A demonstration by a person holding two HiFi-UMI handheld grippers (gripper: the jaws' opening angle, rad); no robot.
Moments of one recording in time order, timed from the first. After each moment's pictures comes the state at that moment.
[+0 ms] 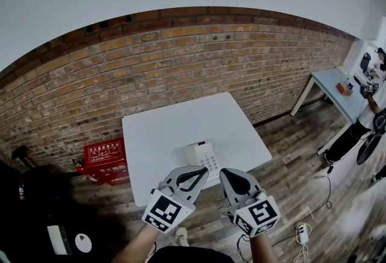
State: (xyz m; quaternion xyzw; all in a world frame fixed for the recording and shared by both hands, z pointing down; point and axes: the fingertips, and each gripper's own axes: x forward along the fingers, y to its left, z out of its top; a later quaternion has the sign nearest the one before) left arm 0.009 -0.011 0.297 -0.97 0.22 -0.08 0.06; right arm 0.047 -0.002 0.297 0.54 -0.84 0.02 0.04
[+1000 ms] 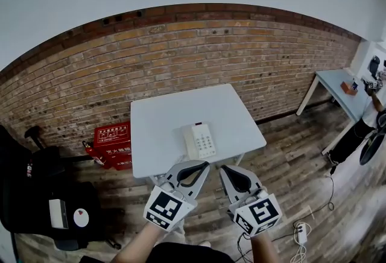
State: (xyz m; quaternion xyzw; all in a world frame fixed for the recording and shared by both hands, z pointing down) left arm 0.045 0.130 0.282 -0.96 0.28 -0.06 0.06; right arm 0.080 0.141 0.285 0.50 -0.87 -0.01 0.02
